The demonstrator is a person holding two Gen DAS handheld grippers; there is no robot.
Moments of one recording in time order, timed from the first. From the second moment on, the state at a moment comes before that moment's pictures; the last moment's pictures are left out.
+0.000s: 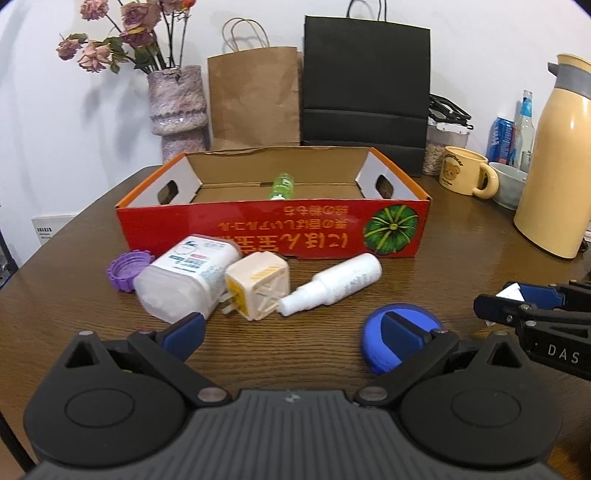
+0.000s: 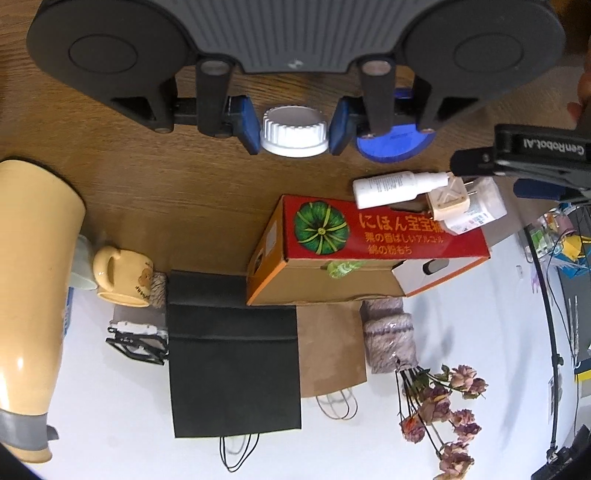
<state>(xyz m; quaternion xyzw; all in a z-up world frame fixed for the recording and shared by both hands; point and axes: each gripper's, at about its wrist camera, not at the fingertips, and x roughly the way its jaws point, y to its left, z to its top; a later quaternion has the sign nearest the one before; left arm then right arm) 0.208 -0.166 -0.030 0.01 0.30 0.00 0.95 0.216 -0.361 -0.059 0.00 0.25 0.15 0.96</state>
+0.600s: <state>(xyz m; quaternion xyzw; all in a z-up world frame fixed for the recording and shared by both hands) 0.220 -0.218 -0.044 0.01 0.32 -0.02 0.95 0.213 -0.397 -0.058 0.00 0.24 0.13 0.96</state>
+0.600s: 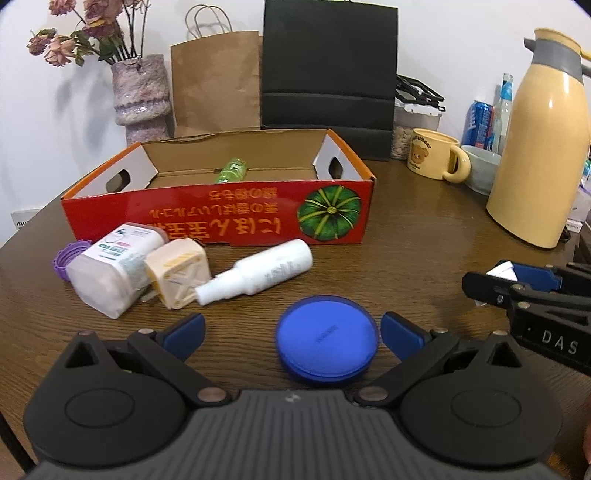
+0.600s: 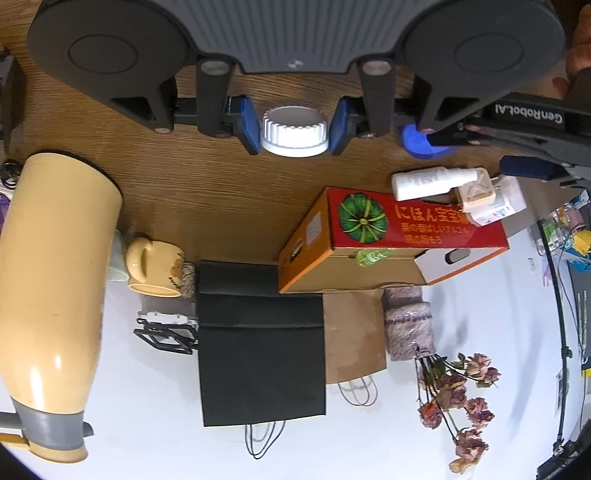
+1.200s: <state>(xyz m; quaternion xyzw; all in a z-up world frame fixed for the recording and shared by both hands) 0.235 -0.231 -0.063 0.00 0.35 0.02 0.94 0.211 -0.400 -0.063 -0.02 0.23 0.13 0.96</state>
